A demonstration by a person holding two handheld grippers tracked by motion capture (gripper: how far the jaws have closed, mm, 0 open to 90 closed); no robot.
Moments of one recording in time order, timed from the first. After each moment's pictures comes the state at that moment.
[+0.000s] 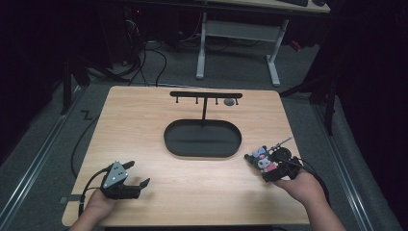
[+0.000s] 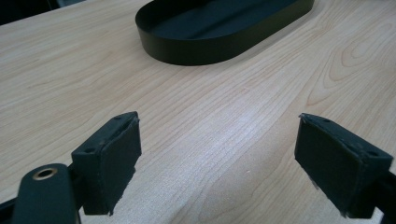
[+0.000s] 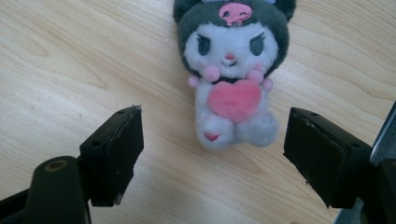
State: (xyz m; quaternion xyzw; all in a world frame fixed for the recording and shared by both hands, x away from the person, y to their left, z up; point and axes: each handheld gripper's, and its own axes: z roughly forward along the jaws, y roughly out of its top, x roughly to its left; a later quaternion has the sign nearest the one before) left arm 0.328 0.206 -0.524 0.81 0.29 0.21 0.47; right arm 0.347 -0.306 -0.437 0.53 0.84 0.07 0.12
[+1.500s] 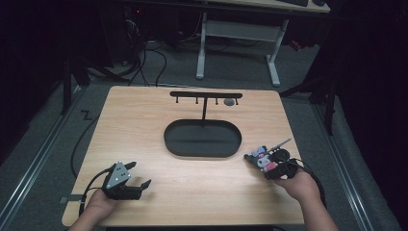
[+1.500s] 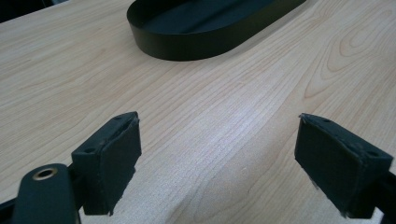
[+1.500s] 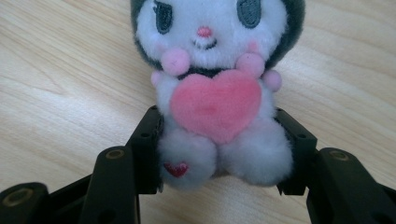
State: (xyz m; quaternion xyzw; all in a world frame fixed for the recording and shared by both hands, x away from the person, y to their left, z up) left arm 0.329 0.201 -0.525 0.82 0.28 0.21 0.45; right arm 0.362 -0.319 -0.468 0.55 0.83 0.08 0.10
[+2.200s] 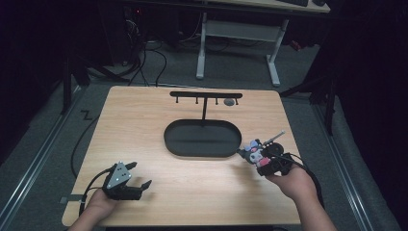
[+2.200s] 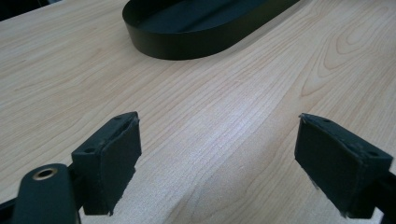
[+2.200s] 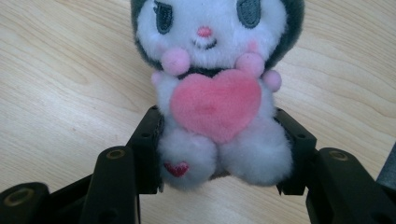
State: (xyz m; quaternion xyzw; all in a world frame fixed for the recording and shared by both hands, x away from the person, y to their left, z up) left arm 0.329 0.201 -0.525 0.82 0.28 0.21 0.45; right arm 0.355 -0.279 -0.424 0.53 0.83 0.08 0.11
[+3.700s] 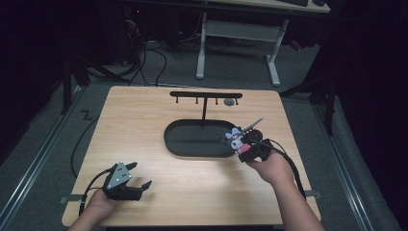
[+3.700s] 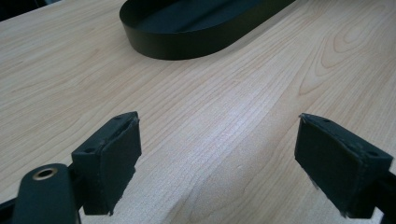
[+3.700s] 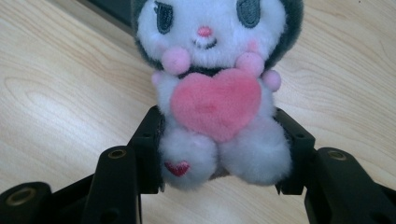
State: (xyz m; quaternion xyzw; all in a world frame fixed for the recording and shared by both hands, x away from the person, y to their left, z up) left arm 0.328 0.200 -0.525 0.83 0.27 0.21 0.45; right arm 0.395 -0.228 -0.414 0.50 0.85 0.11 0.13
